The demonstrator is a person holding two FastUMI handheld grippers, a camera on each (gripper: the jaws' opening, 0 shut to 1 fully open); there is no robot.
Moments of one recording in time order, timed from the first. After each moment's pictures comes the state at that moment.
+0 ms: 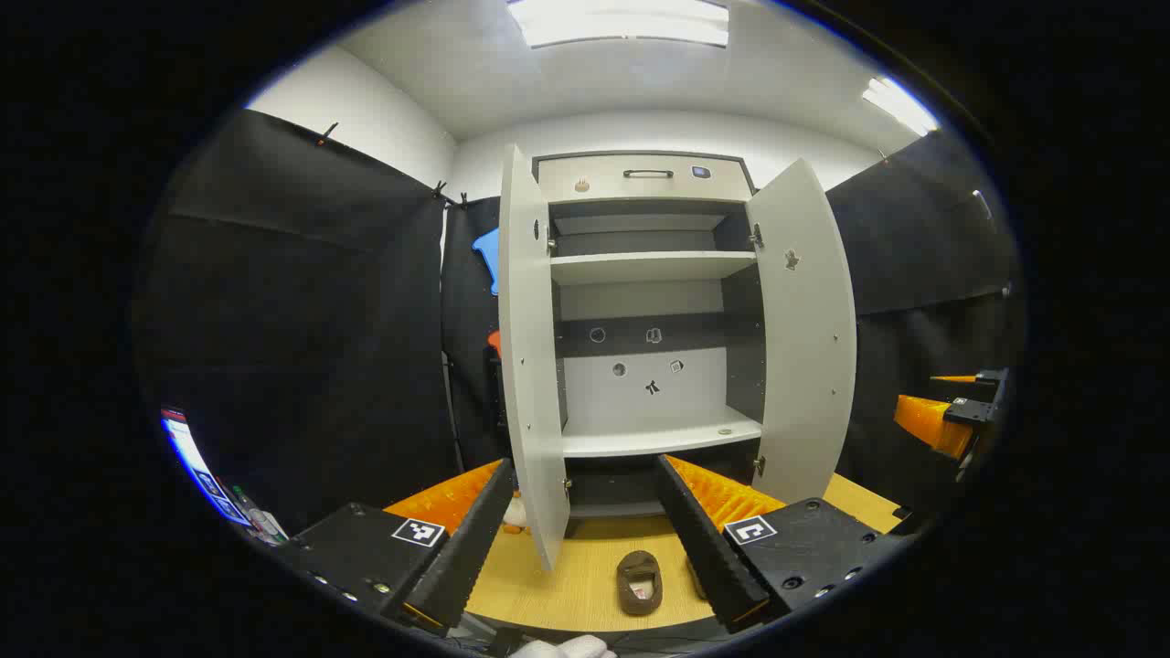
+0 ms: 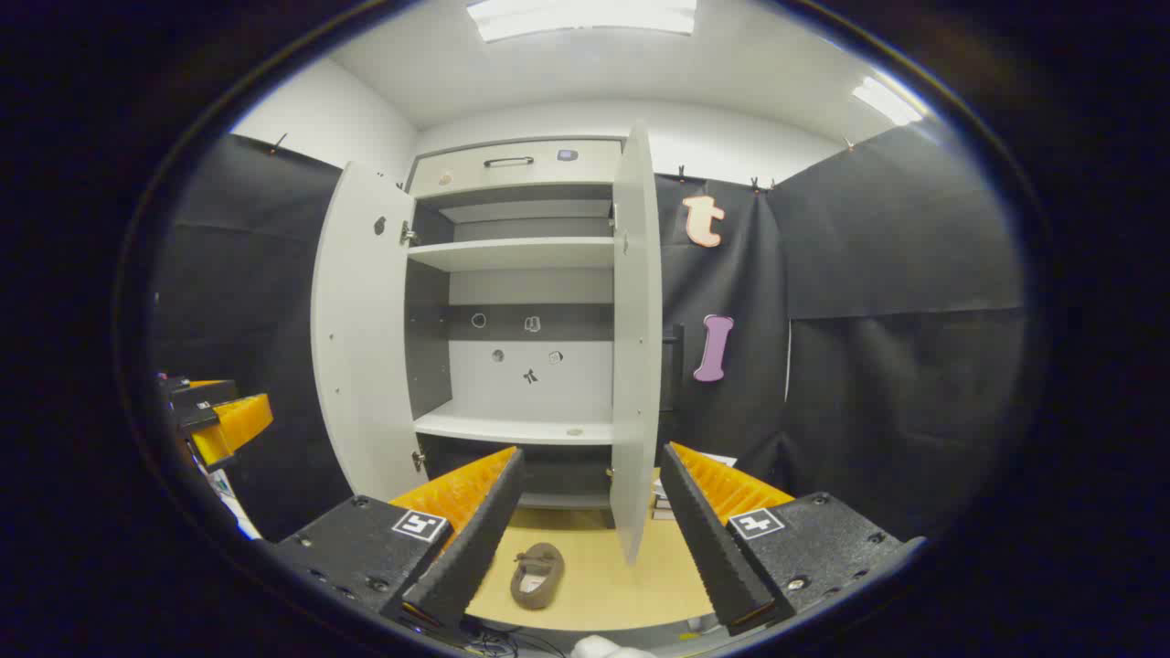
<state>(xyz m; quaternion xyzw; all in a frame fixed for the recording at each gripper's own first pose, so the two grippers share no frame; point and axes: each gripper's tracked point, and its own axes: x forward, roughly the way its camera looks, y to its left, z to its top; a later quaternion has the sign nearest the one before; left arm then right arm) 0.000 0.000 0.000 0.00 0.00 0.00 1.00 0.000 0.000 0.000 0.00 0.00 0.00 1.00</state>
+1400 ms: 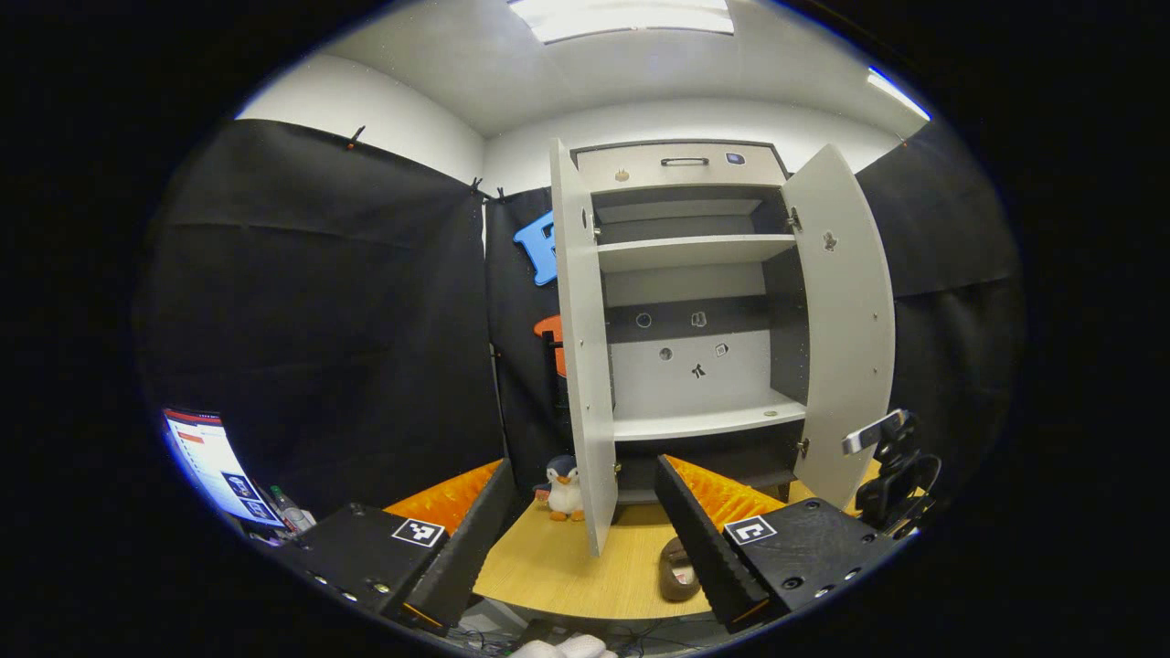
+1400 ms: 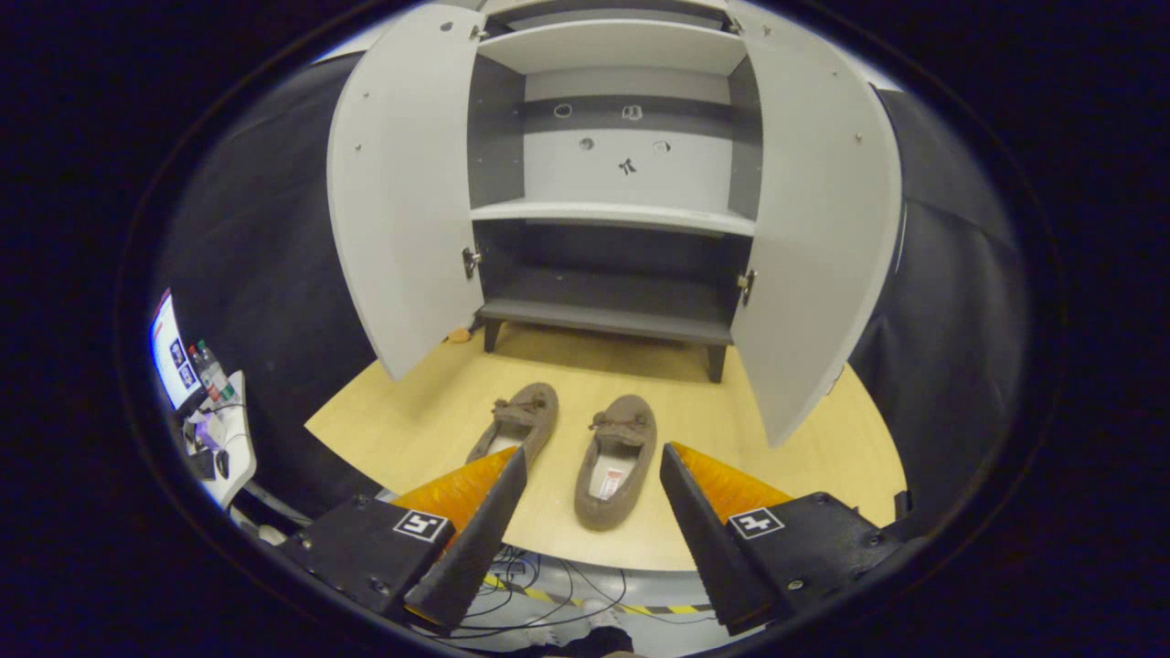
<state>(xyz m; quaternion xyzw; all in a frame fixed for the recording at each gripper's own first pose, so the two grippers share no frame) -0.024 0.037 -0.015 0.02 0.03 0.08 1.00 0.090 0.106 -0.290 -0.04 0.30 0.11 0.95</state>
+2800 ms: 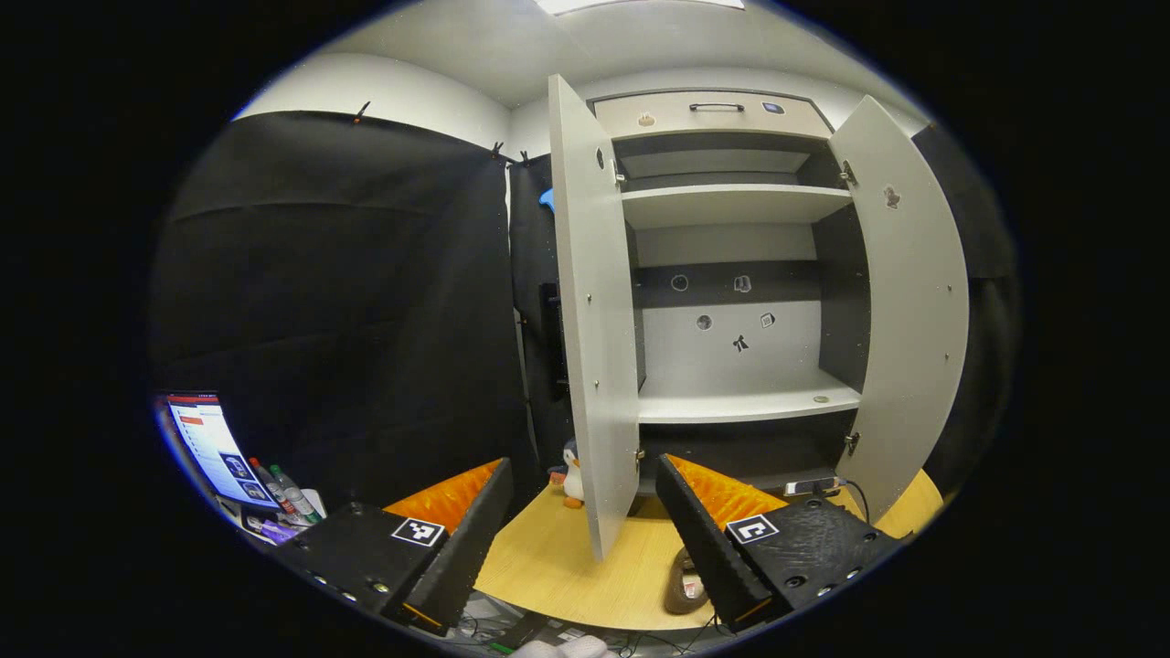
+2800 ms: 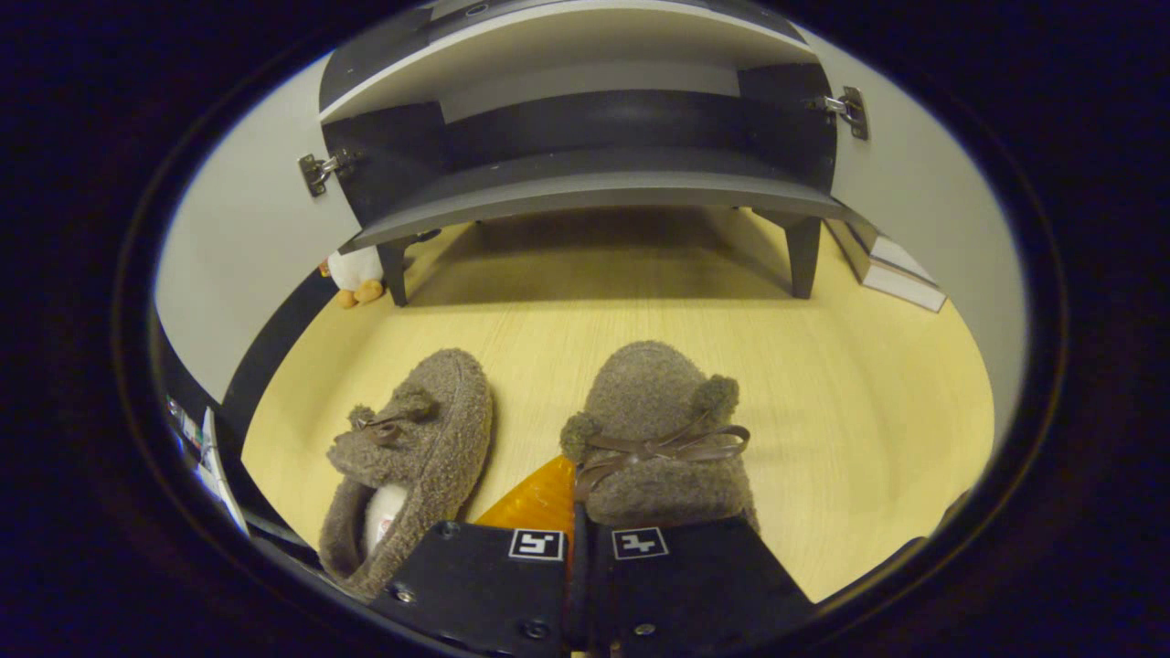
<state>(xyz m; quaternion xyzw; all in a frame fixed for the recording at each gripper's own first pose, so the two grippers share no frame) 0.055 0.043 -0.052 0.01 0.08 0.14 0.99 0.267 0.113 -0.444 0.02 0.39 0.07 0.92</state>
